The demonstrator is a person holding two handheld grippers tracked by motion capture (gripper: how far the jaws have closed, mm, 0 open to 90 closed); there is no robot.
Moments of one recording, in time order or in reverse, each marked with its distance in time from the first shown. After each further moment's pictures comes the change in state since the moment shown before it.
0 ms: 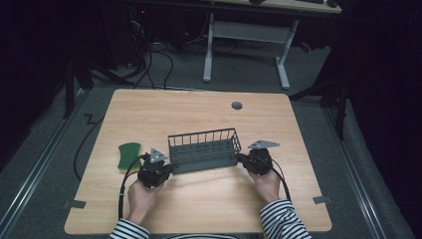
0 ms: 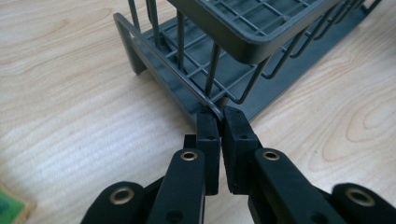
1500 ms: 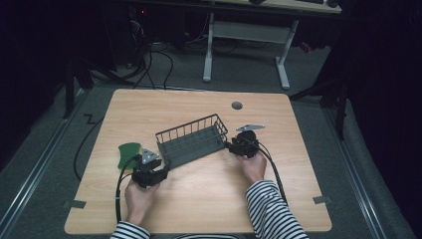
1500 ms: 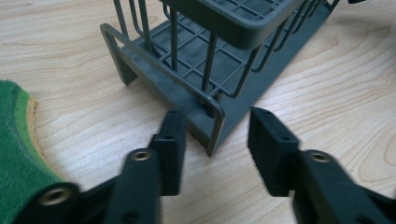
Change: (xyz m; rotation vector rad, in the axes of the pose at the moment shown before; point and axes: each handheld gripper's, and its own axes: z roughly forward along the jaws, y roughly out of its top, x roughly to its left) left arm 0.015 -0.010 -0.004 -0.074 0.076 -0.081; right arm -0.013 0.042 0.050 0.013 -0.037 0.056
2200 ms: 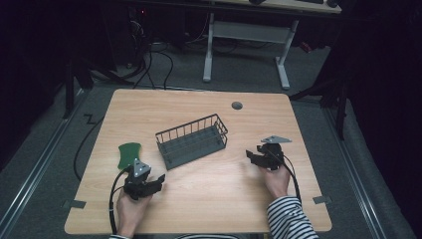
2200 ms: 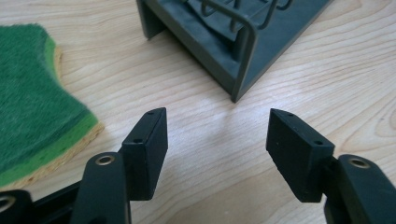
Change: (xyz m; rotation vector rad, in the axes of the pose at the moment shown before) left arm 0.011 -0.037 -0.009 0.005 0.043 0.012; right arm -0.035 -0.053 -0.059 -0.028 -0.114 0.032
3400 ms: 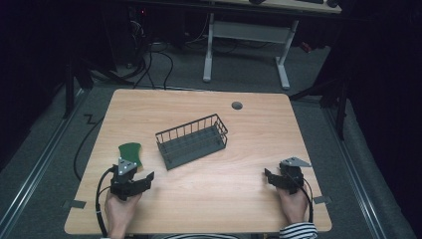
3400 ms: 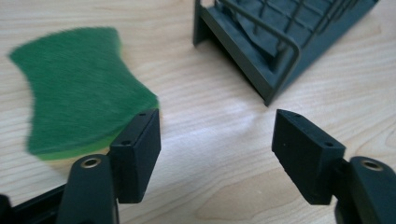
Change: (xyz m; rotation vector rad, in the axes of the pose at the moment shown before) left arm 0.023 0.007 -0.031 -0.021 0.046 -0.090; right arm -0.023 -0.066 -0.034 0.010 -0.138 0.024
